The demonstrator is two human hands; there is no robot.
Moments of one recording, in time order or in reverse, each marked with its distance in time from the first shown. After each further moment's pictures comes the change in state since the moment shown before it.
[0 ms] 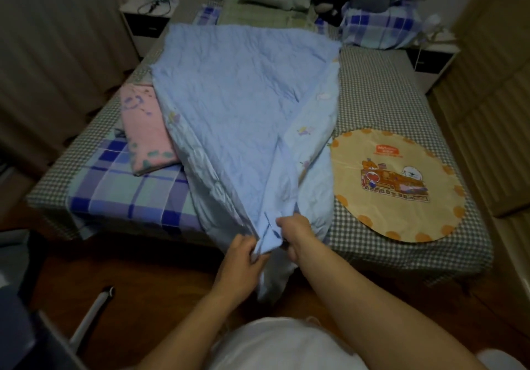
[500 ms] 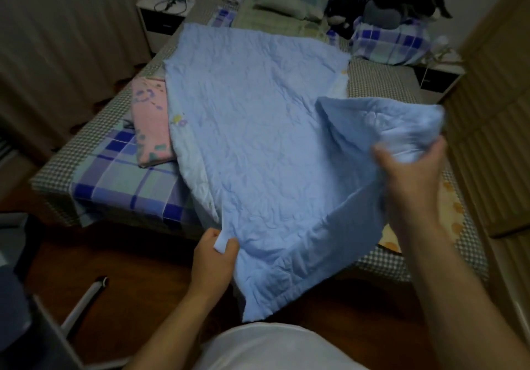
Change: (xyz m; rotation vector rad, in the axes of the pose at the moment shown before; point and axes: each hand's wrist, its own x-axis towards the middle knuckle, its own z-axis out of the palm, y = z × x) left_hand -0.025 0.003 -0.043 -0.318 0.403 -0.223; right_hand -0.142 -0.140 -0.092 0.001 0.396 -0.955
